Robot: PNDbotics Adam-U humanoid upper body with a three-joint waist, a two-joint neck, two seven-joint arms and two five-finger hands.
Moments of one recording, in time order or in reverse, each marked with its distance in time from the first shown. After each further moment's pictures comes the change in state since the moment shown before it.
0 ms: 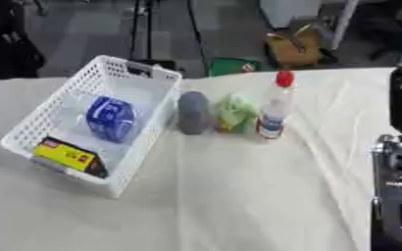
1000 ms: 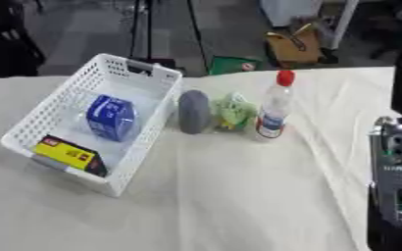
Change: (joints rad) left arm 0.000 0.000 -0.001 0.000 0.002 0.002 -0.004; right arm -0.118 -0.065 0.049 0.000 0.020 0.098 0.081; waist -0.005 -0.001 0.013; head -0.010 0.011
